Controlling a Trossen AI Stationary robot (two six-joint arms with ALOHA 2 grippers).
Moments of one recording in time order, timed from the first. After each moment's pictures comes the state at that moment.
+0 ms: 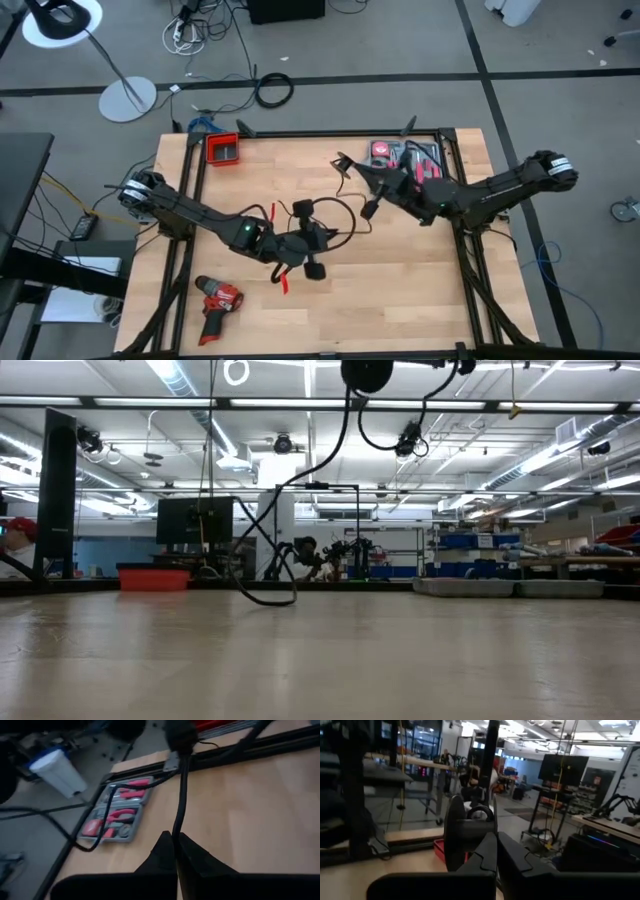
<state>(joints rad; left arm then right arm) -0.37 1.66 1.36 -0.22 -0.66 0.02 0.22 1.19 0.79 0.54 0.85 -0.28</state>
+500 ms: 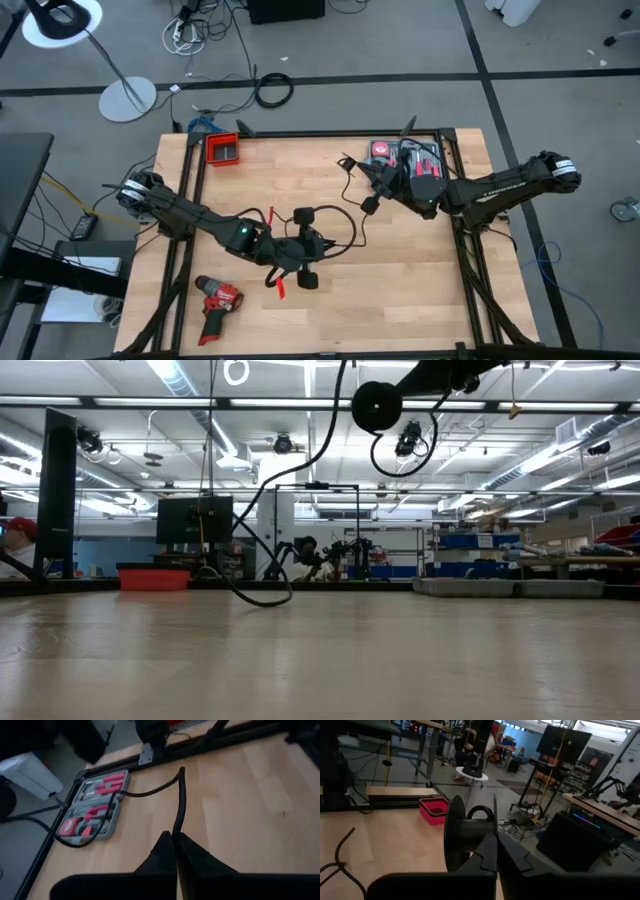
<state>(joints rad) -0.40 1.64 1.36 -0.29 -0.57 0.02 0.17 1.14 0.79 0.25 0.85 -0.22</state>
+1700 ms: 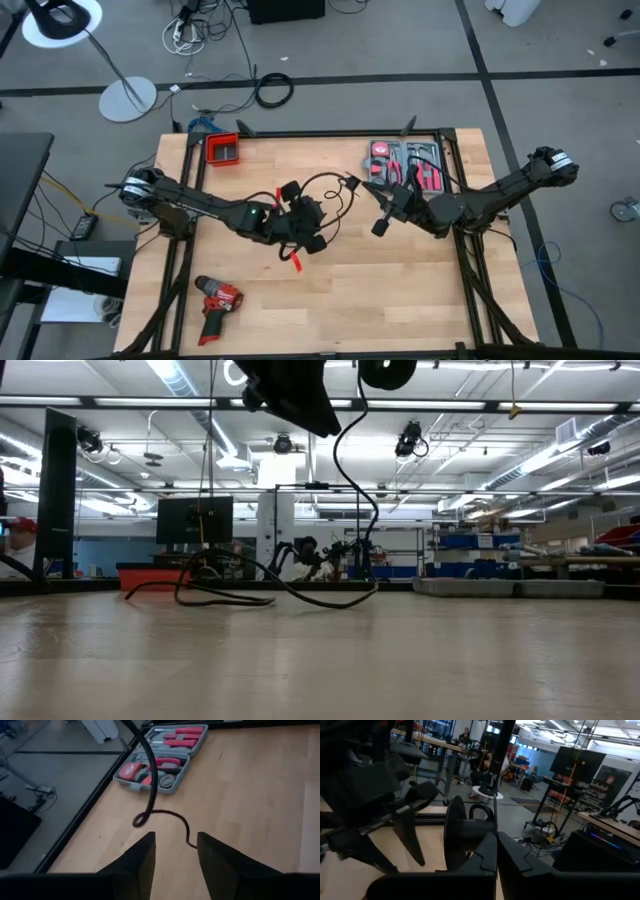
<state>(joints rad) -0.25 1.64 1.30 -0.40 -0.74 -0.23 0.39 1.12 0.79 0.33 0.98 -0.26</state>
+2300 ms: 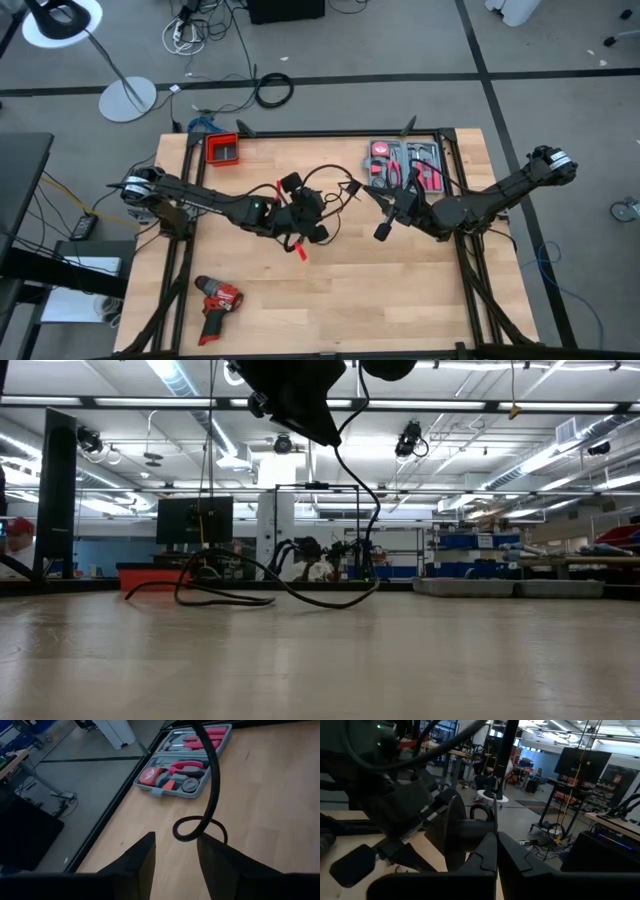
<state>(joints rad) -0.19 1.65 1.27 -0.33 -0.78 -0.13 0.43 1.12 0.79 0.36 1.00 -0.25</state>
